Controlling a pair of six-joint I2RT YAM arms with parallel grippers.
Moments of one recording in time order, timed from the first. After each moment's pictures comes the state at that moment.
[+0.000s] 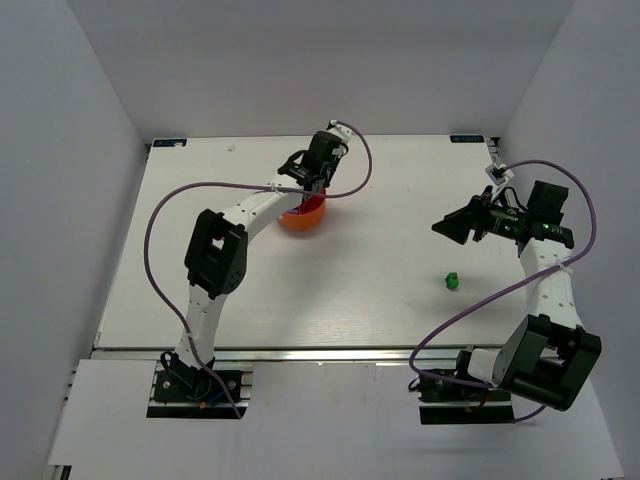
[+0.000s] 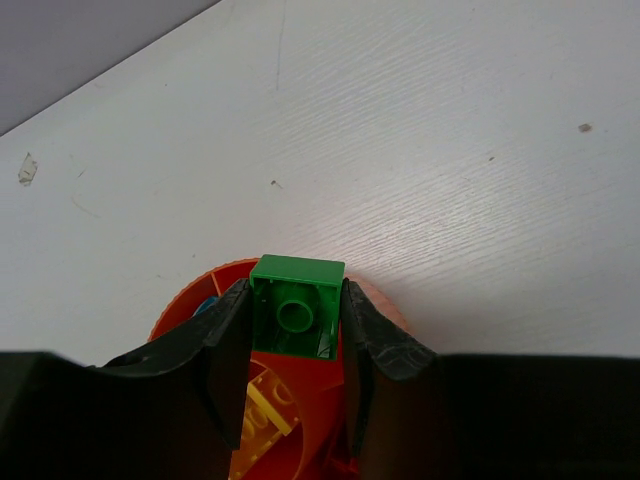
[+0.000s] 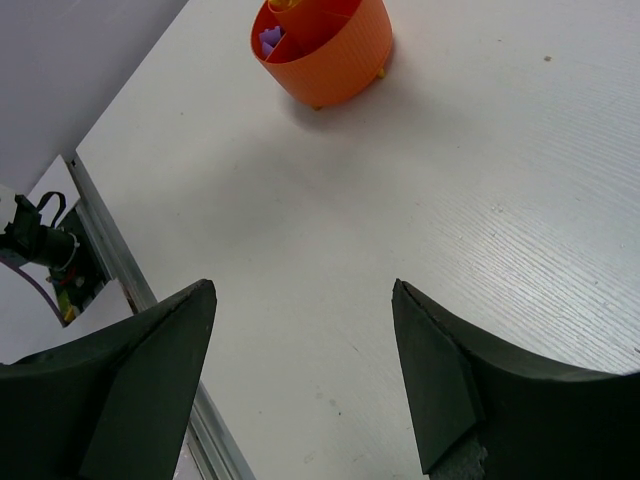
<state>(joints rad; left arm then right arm) -0.62 2.17 1.89 -0.31 -0.41 0.11 -0.31 1.23 0.98 -0.51 -1.23 -0.24</state>
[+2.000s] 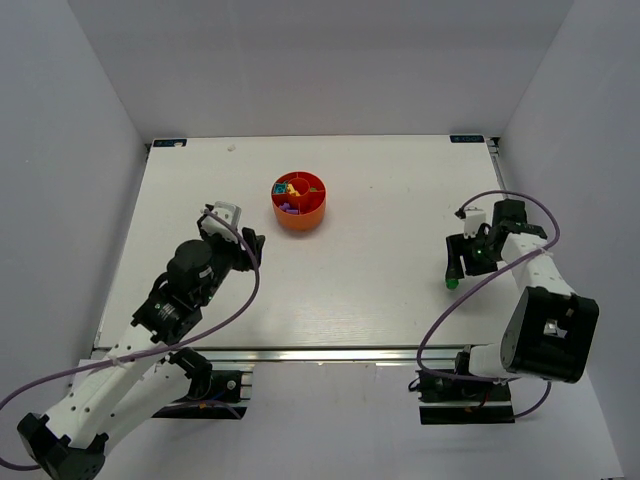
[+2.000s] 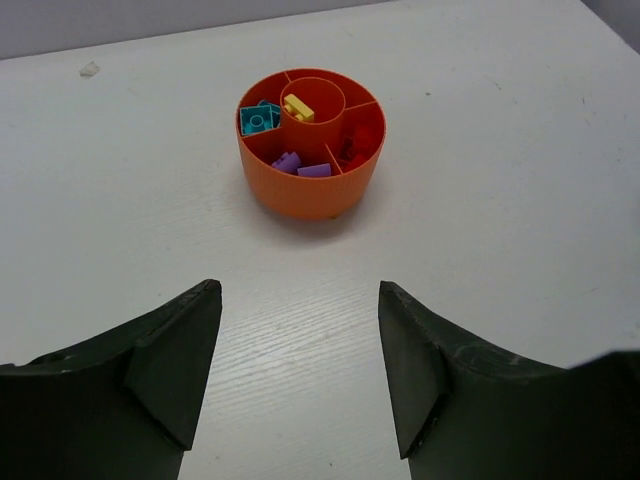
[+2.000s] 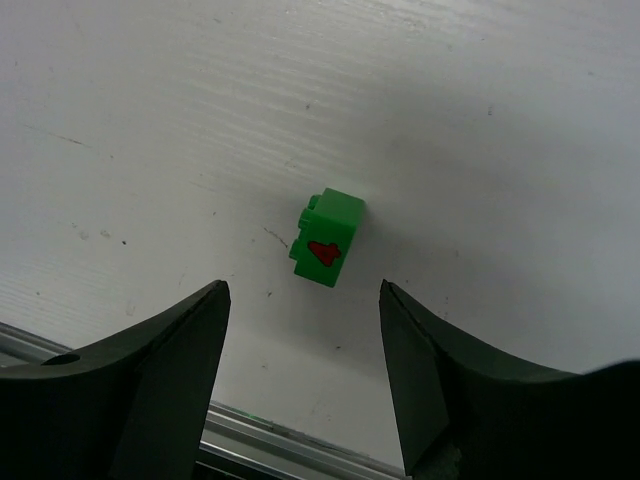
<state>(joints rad) -0.61 0.68 0.69 -0.19 -0.24 -0.11 -0.19 1.35 0.89 -0.78 -0.35 -0.45</state>
